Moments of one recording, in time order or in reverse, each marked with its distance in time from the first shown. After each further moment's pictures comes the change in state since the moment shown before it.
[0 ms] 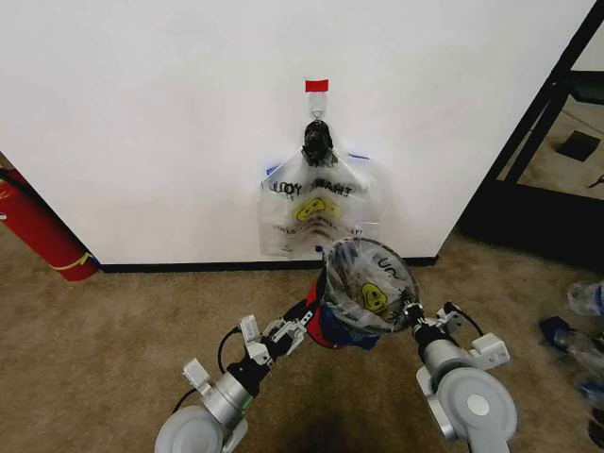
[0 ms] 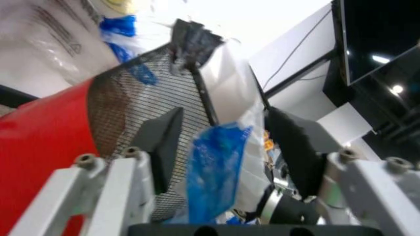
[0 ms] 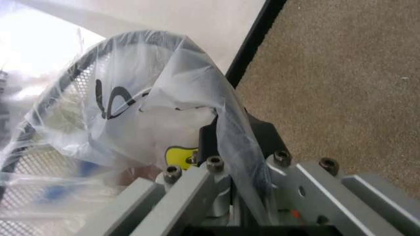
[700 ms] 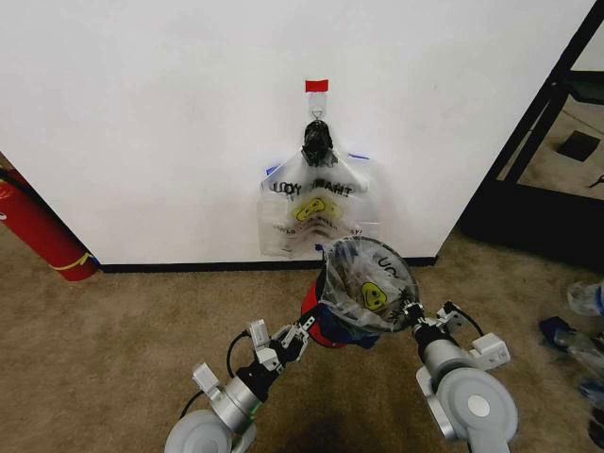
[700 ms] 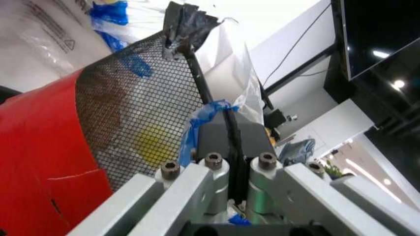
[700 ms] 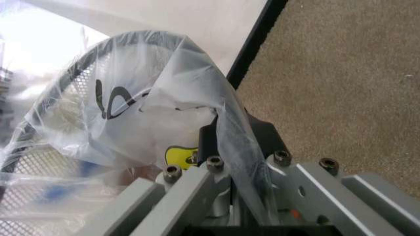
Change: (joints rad) left arm -0.013 -0.005 0.033 0.010 0.028 -0.026 -0.014; right arm -0.002 0.006 -0.005 0.005 -0.003 0.002 -0.001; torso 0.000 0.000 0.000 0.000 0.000
